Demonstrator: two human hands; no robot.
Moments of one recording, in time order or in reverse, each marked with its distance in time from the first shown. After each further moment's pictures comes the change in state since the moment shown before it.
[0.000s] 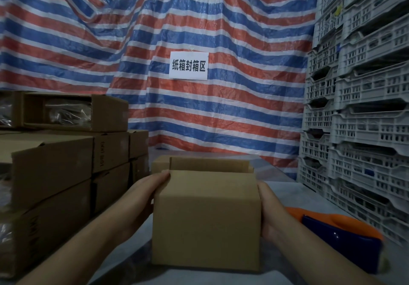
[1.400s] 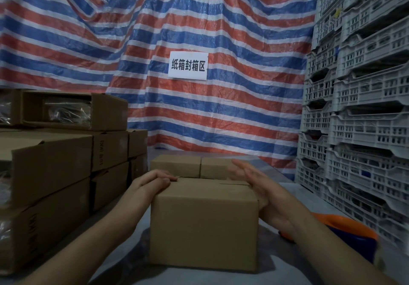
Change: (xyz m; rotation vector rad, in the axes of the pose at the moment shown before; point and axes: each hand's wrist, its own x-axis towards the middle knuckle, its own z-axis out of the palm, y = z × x) left_hand 0.006 -0.001 0.002 0.207 0.185 0.177; right_hand 0.004 -0.024 -0.022 -0.088 -0.327 -0.151
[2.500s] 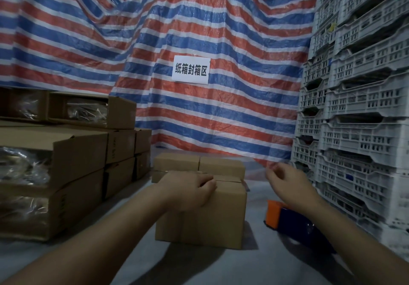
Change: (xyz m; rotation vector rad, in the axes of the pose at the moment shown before) left_hand -0.014 0.054 0.050 1.087 -0.439 0.188; right_hand -0.042 -0.035 -0.037 -1.118 0.512 -0.230
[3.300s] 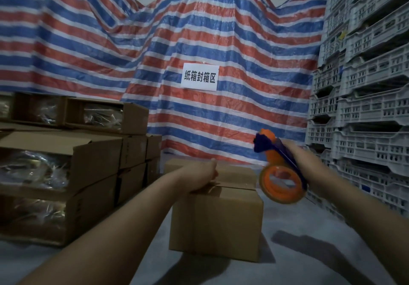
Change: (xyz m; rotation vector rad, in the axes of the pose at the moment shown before) left_hand 0.004 0.005 -0.030 -0.775 0.091 -0.261; right_hand 0.055 -0.027 -0.016 0.479 -0.025 0.257
